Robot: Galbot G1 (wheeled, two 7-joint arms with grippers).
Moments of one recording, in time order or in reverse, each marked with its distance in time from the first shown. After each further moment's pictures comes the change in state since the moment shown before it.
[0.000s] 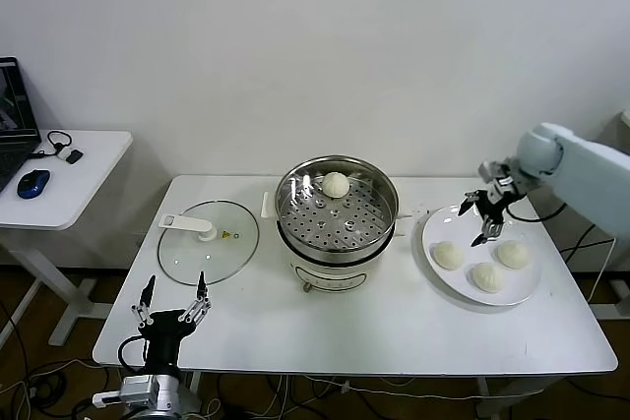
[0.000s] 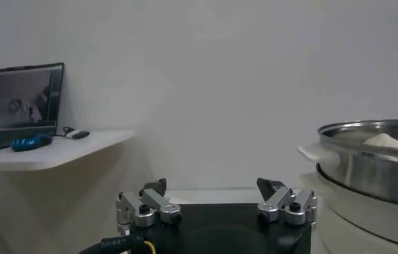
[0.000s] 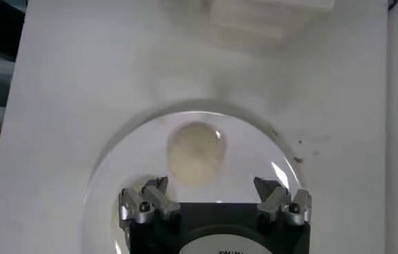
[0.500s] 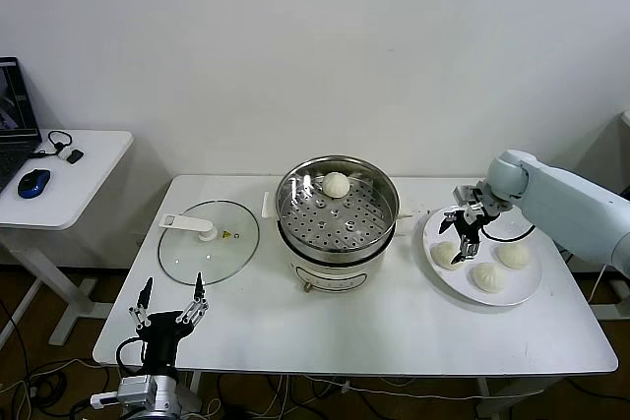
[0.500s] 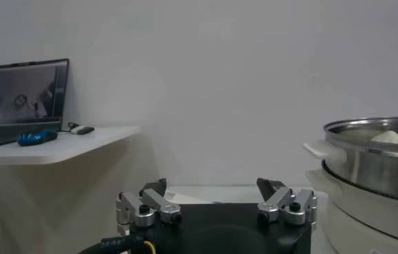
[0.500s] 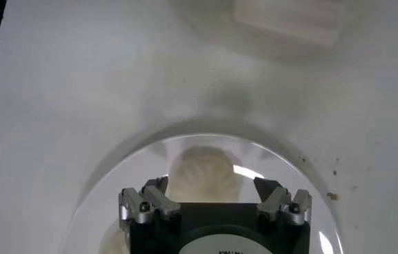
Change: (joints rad) left arm 0.000 0.002 -0.004 0.008 -0.010 0.001 -0.003; right arm -0.113 0.069 0.087 -0.055 -0.082 0.019 0.020
